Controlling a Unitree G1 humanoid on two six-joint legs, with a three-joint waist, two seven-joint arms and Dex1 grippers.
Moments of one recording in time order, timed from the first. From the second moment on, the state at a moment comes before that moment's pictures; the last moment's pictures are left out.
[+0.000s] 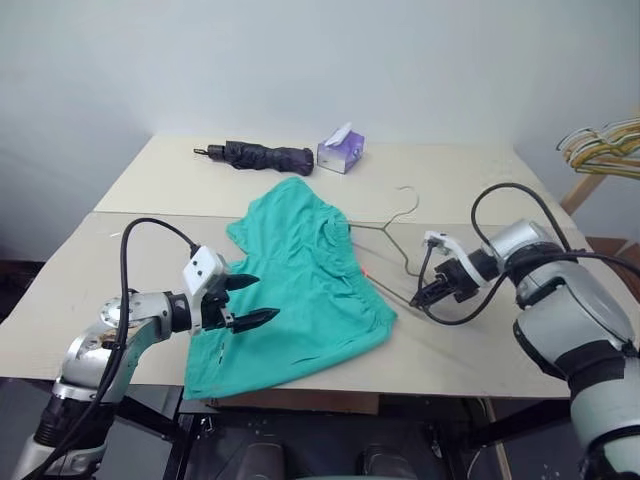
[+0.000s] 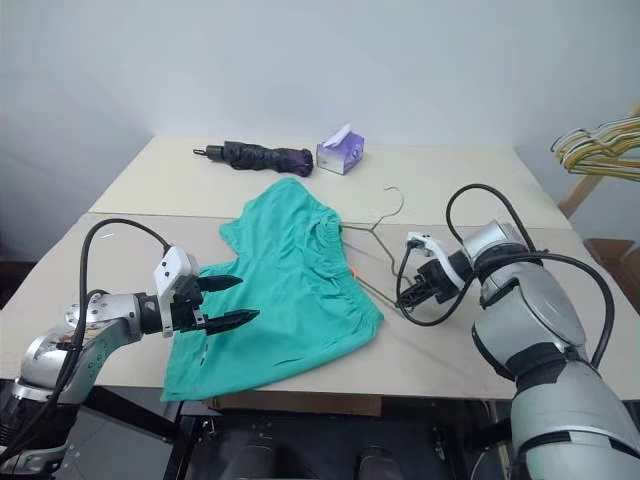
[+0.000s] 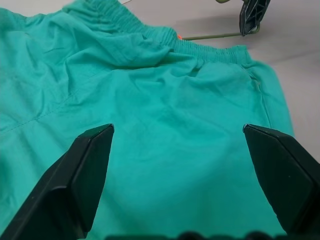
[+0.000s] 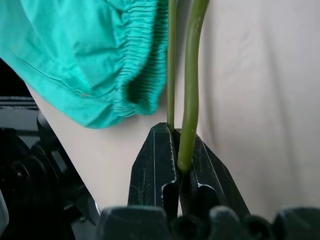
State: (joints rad) left arm -0.19 0.71 0.02 -0.23 -0.48 0.59 -0.93; right arm -1.19 -0.58 0.72 1.30 0.24 0.68 1.56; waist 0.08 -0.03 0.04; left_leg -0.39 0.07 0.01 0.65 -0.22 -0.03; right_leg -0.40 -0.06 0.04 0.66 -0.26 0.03
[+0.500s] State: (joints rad) left arm -0.21 0.75 0.09 -0.22 -0.55 0.58 -1.02; right arm -1.00 -0.59 0.31 1.01 0.17 0.35 1.37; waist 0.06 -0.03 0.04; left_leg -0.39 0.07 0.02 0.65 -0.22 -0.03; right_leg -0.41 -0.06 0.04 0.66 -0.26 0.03
